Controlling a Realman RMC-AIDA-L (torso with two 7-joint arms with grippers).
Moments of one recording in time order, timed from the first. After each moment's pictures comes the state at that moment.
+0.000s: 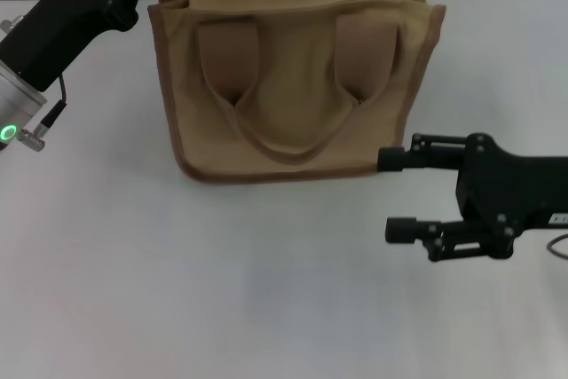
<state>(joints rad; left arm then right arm) -0.63 -2.07 0.12 0.20 1.74 1.63 -0.85 0.48 2.05 -0.82 -0.62 -1.79 -1.92 1.23</state>
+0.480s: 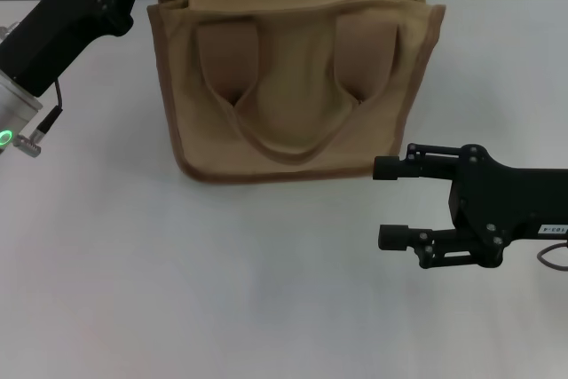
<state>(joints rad) -0.61 -2.07 0.11 0.20 1.74 1.63 -0.86 0.48 2.05 -0.82 -0.57 -1.80 -1.89 1.18</state>
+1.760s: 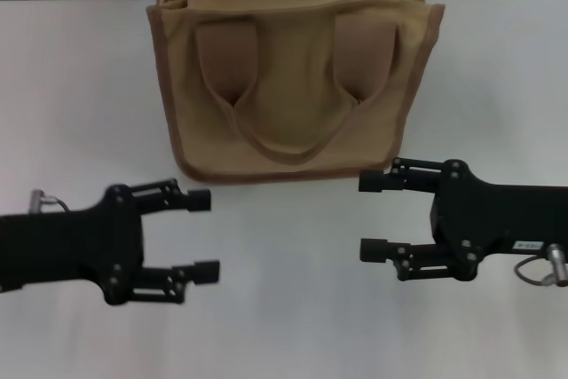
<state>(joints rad) -0.43 -1.98 0.72 0.49 1.92 1.90 -1.09 0.48 2.06 -0.82 -0.49 -1.82 -1.84 1.06</state>
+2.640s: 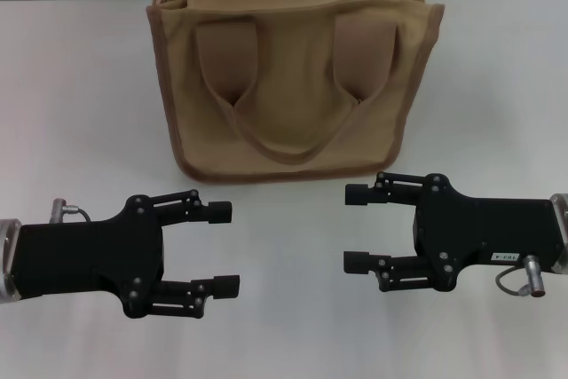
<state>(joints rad) -0.44 -2.02 0.73 0.48 1.96 1.90 -1.04 0.49 2.07 -0.85 -0.44 -1.84 -1.77 1.01</state>
